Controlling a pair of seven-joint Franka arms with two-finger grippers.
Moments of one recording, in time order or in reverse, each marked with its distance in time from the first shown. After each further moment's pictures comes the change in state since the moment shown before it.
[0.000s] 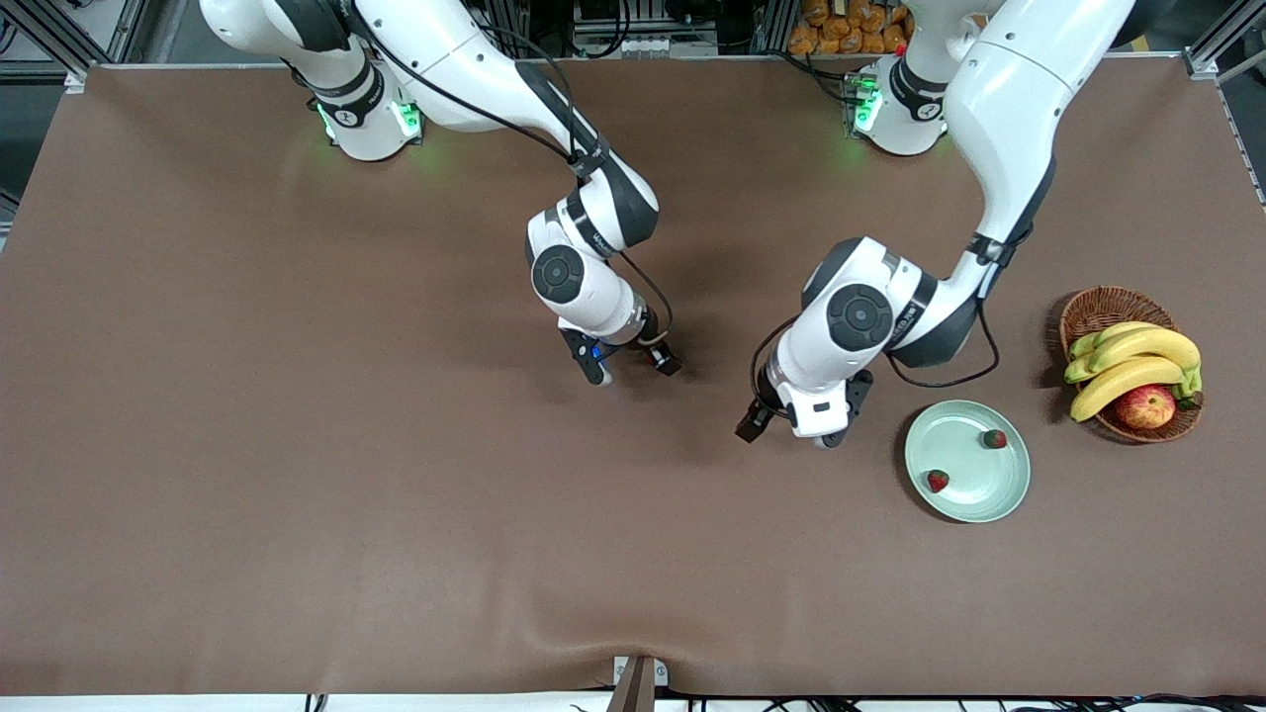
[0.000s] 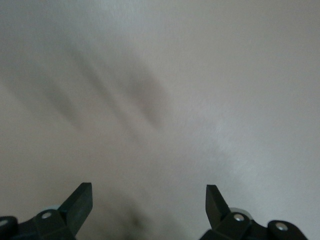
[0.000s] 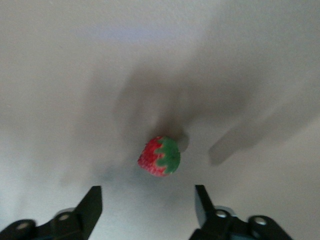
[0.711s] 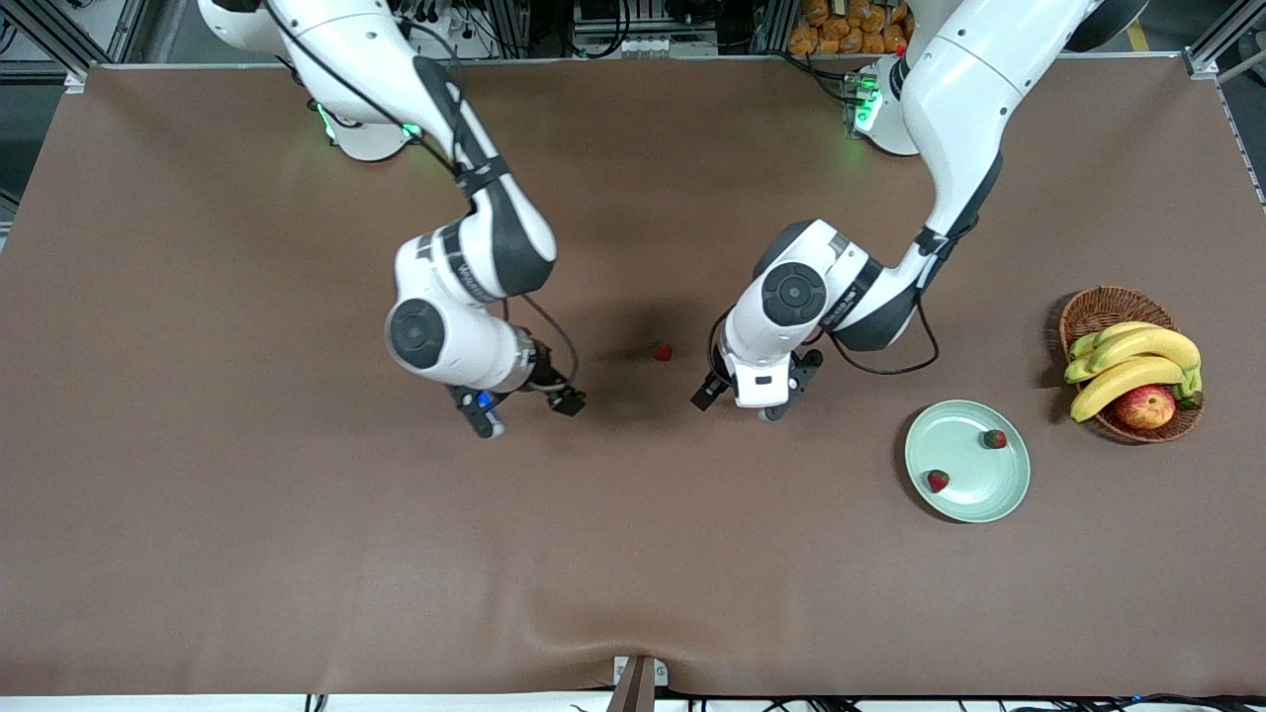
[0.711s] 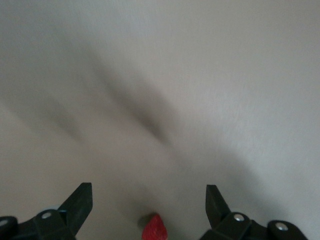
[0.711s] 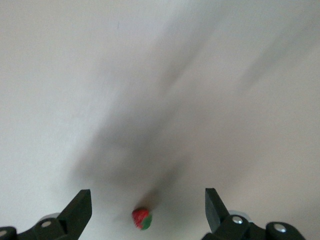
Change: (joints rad) left arm -0.116 0.026 0.002 -0.015 0.005 0.001 -0.006; right arm -0.104 -0.142 -0.270 0.020 -0.003 -0.458 -0.324
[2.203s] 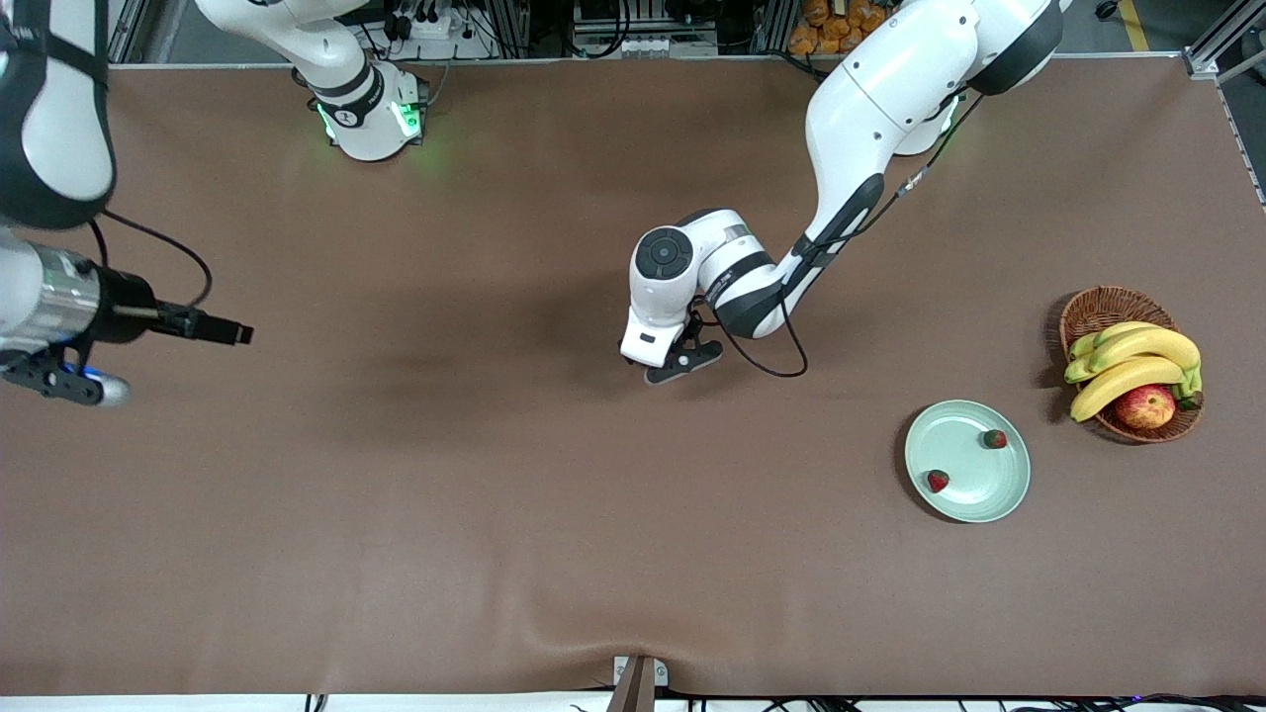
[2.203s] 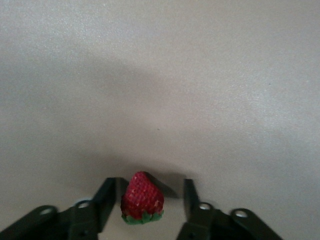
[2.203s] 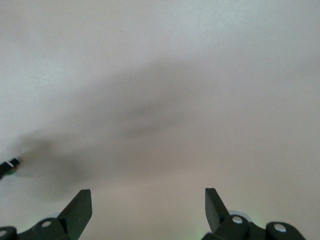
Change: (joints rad) left arm -0.189 0.165 0.004 0.091 0.264 0.015 0.104; right arm -0.500 -0.435 0.036 -0.002 -0.437 -0.503 -0.859
